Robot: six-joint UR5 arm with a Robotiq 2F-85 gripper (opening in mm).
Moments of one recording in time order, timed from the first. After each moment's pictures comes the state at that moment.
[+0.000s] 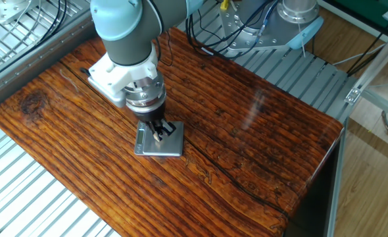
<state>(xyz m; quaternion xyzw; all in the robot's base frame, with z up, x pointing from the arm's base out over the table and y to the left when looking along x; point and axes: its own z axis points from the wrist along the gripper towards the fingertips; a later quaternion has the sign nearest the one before) 0.543 0.045 0.039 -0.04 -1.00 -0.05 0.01</state>
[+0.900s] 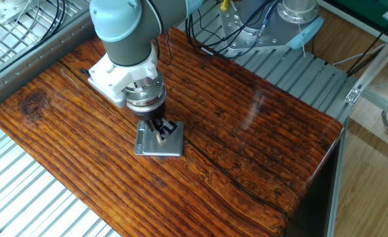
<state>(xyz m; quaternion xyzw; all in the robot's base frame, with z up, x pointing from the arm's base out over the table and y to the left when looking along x) 0.541 0.043 0.041 -0.03 -1.00 -0.04 0.02</state>
